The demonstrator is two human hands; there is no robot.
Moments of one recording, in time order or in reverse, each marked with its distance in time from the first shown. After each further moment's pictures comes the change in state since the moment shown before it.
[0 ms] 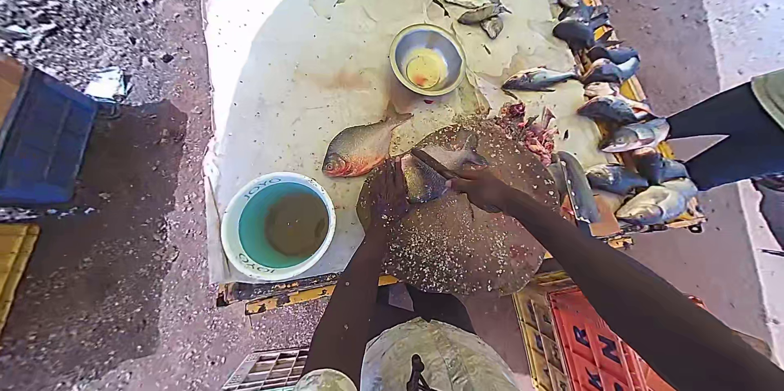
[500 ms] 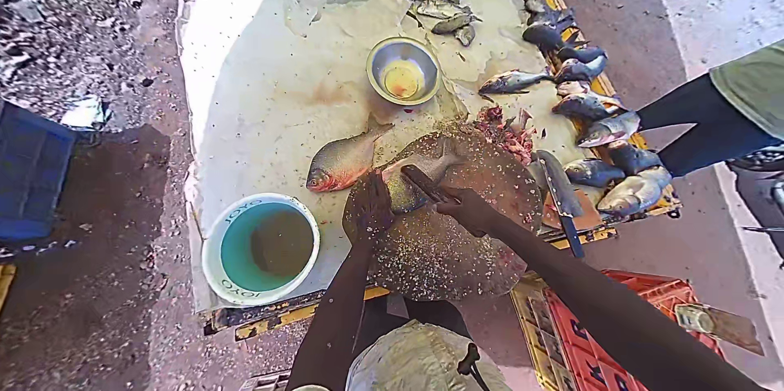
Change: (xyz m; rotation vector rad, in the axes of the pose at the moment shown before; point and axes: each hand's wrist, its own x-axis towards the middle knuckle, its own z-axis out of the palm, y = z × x) left_hand 0.009 0.010 -0.004 0.129 -0.002 -0.018; right_hand -0.022 0.022 -0.007 -0.012 0.041 0.021
